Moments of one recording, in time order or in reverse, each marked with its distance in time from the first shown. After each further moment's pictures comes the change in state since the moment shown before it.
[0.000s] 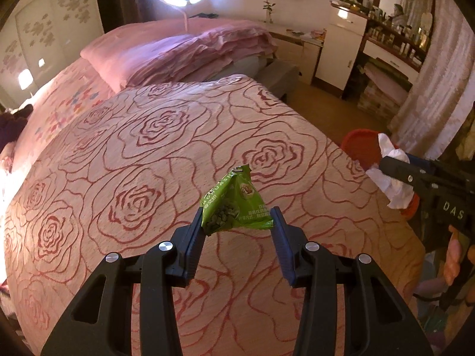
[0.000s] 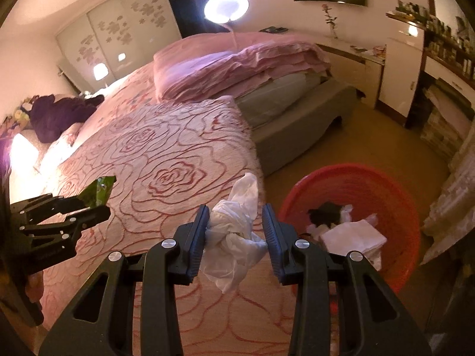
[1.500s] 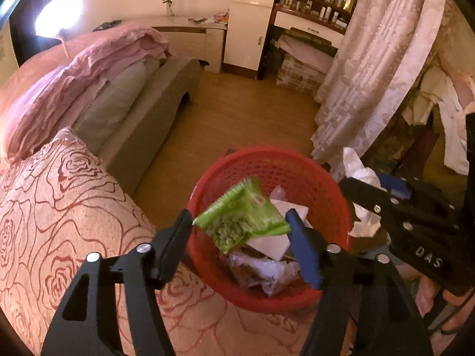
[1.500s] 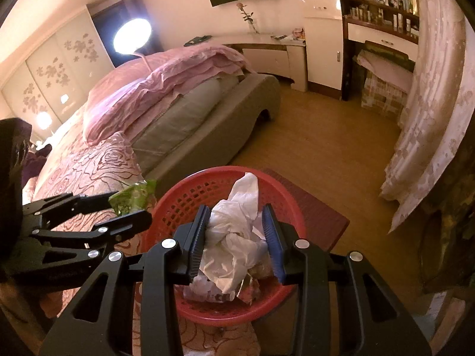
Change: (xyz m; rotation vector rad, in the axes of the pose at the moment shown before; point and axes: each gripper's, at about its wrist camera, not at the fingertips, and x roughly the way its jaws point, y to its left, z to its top) left arm 0.088 -0.182 0.079 0.246 0.052 -0.299; right arm -0.022 -0.145 -0.011 0.252 -0.045 -0.197
